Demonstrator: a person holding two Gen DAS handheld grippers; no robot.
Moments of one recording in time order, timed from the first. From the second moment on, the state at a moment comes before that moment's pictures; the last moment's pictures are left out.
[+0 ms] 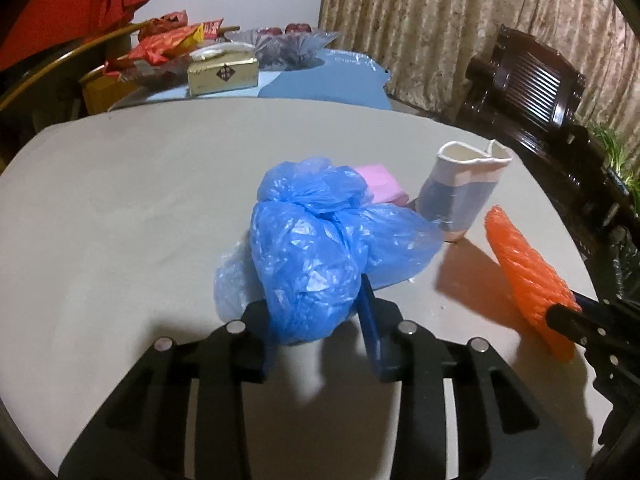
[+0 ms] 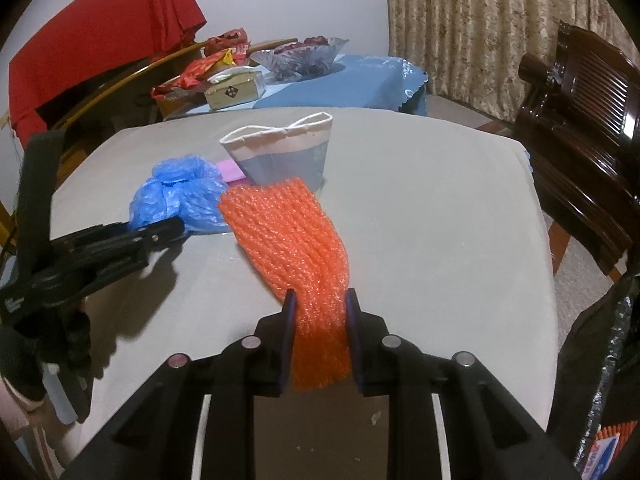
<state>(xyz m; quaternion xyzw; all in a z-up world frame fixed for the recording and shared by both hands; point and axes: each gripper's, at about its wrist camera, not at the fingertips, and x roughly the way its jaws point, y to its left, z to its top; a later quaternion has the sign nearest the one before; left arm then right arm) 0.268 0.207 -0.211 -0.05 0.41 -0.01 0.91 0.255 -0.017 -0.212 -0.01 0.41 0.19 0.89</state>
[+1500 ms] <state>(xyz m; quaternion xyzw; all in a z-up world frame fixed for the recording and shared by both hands) 0.133 0.147 -0.111 -0.05 0.34 -0.04 0.94 0.157 -0.079 -0.122 0.00 0.33 0.18 0.93</state>
